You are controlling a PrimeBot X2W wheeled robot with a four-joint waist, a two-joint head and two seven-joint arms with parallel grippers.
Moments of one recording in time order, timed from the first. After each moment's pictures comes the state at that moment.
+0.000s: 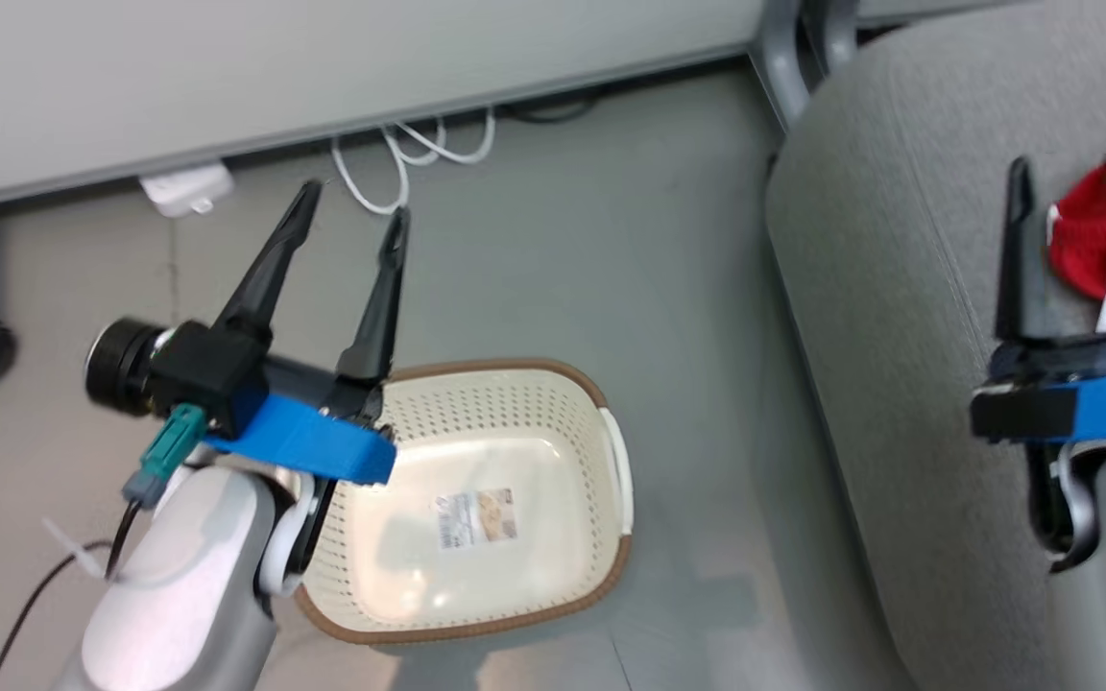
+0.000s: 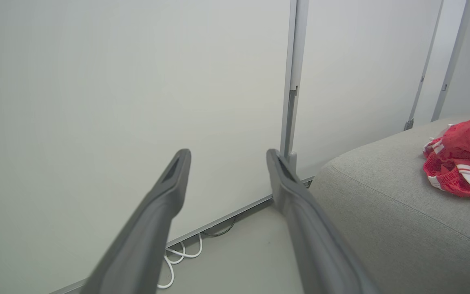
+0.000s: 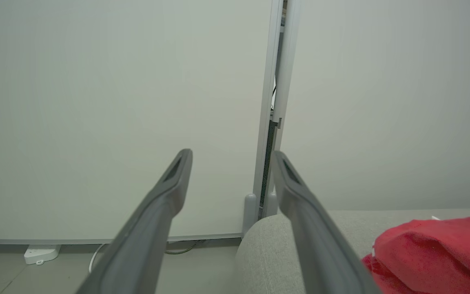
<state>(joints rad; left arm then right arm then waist) -0.58 0.26 -0.46 0.21 -0.35 0.07 -0.26 -0.43 -0.19 -0.08 0.16 0.09 0.13 -0.26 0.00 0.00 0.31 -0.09</state>
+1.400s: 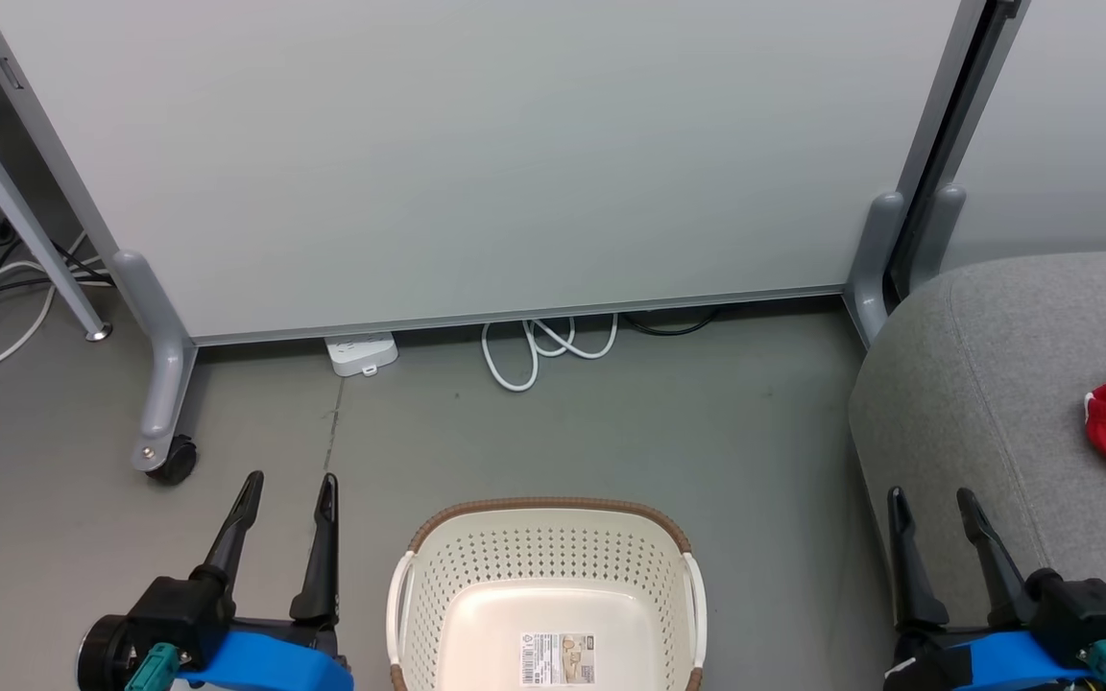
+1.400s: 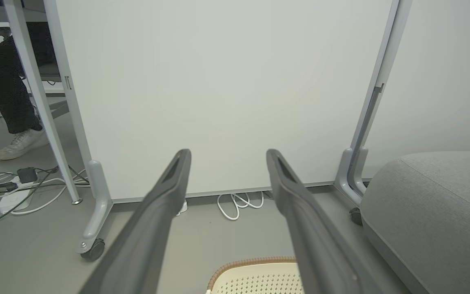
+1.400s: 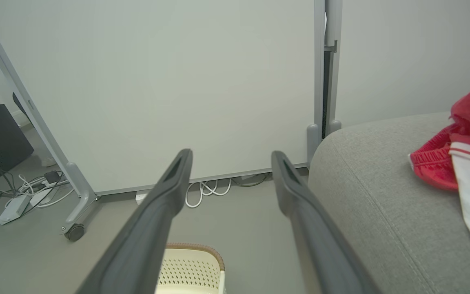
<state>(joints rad) -0.11 0.05 -0.07 0.25 -0.15 -0.10 -0.26 -0.02 -0.07 -0.03 0.25 0.18 0.13 -0.26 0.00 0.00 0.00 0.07</state>
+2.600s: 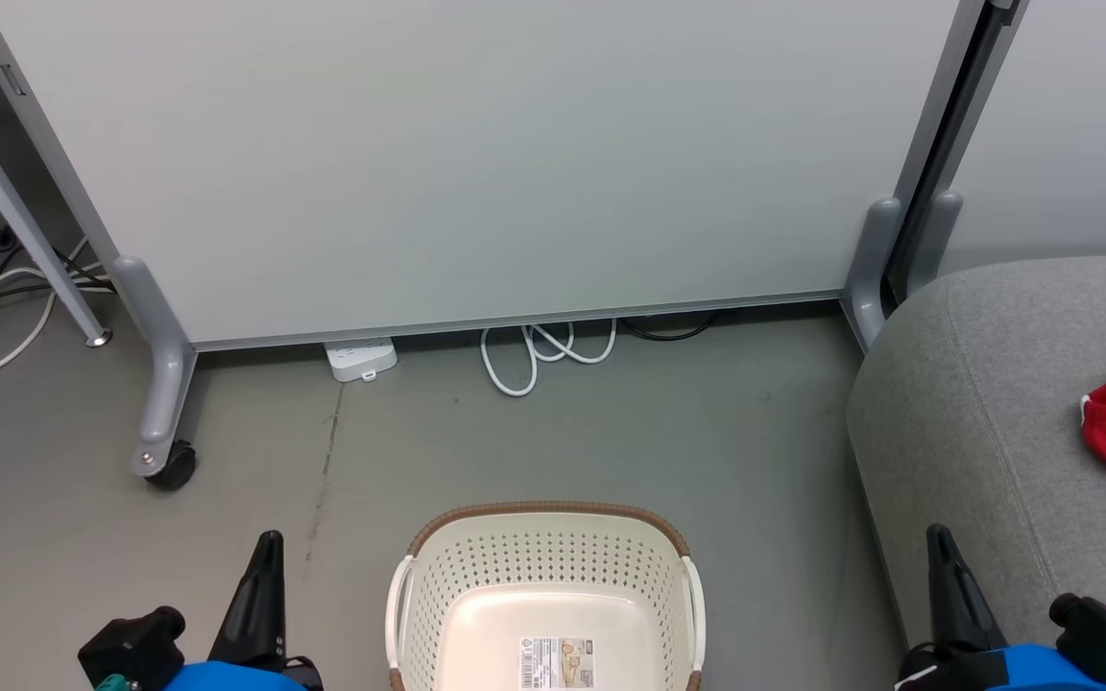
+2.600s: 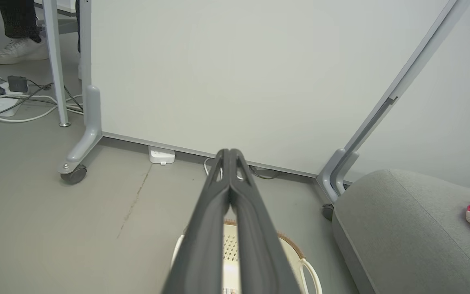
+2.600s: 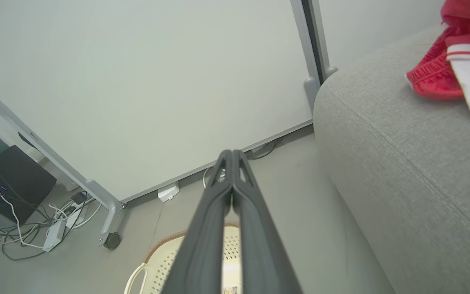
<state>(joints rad) -0.06 0.04 -0.04 0.32 -0.39 -0.12 -0.19 0.00 -0.06 -0.04 0.30 0.41 0.13 -0.20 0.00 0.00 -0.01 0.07</state>
